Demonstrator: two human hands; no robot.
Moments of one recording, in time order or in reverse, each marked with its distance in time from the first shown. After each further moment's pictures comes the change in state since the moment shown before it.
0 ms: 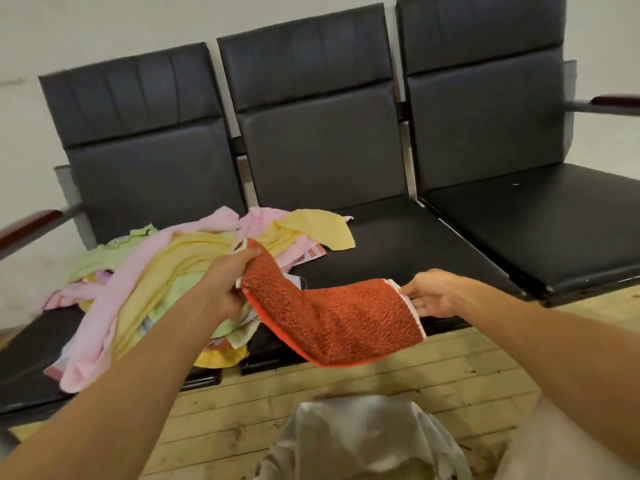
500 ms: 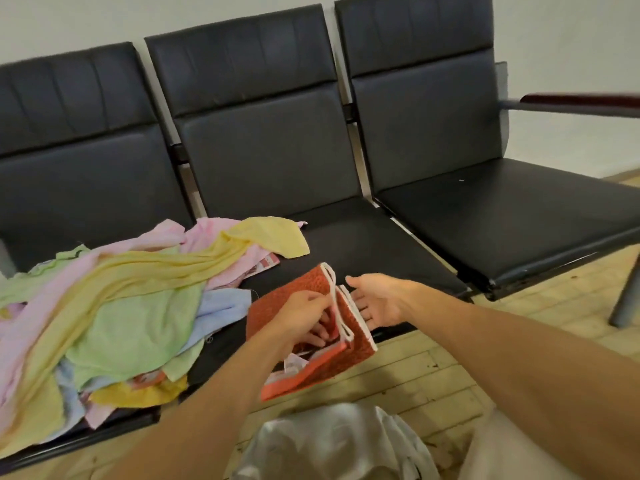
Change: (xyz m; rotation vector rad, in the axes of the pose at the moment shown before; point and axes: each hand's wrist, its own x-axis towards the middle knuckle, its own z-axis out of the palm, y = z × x) left_hand -0.006 -0.086 0.133 0.630 -0.402 0.049; right_hand 0.004 -0.001 -0.003 0.006 -0.180 0.097
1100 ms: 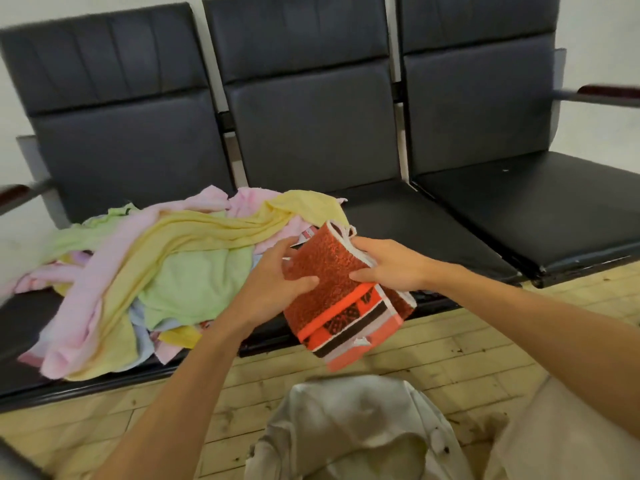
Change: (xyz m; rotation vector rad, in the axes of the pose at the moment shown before) left_hand -0.067 -0.035 -0.109 0.108 0.212 0.387; right_hand -0.037 -0.018 0.068 -0.999 0.082 -0.715
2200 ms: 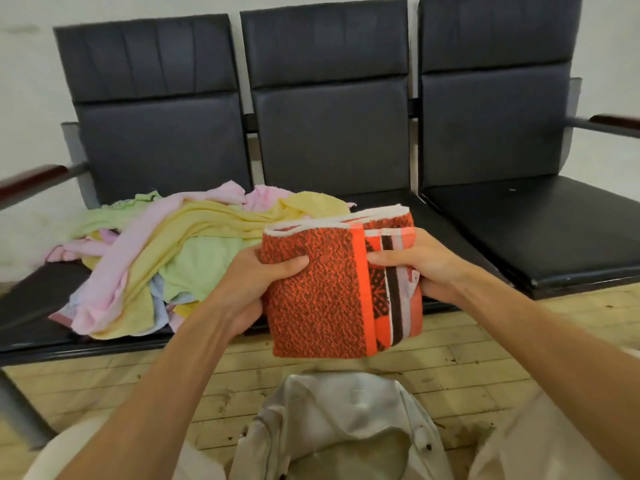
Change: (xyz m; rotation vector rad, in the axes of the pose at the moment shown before) left_hand -0.047 0.022 -0.012 -0.715 0.081 -0.116; right_hand -0.060 -0.024 -0.019 0.887 -0.007 -0.032
